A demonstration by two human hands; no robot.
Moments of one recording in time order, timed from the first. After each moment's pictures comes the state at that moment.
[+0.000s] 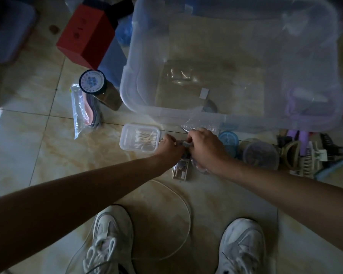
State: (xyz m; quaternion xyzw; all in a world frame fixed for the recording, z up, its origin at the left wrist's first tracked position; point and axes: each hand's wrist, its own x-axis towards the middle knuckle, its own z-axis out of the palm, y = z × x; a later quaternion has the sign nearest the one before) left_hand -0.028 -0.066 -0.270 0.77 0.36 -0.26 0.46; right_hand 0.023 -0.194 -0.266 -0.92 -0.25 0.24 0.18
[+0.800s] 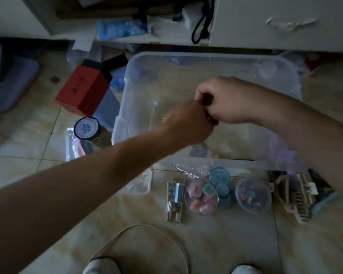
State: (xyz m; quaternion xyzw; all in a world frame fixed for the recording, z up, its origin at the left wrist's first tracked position) left_hand 0.111 -0.084 -0.093 0.96 0.06 -0.17 0.22; right_hand 0.166 -0.183 -0.054 -0.90 -0.26 0.29 0.19
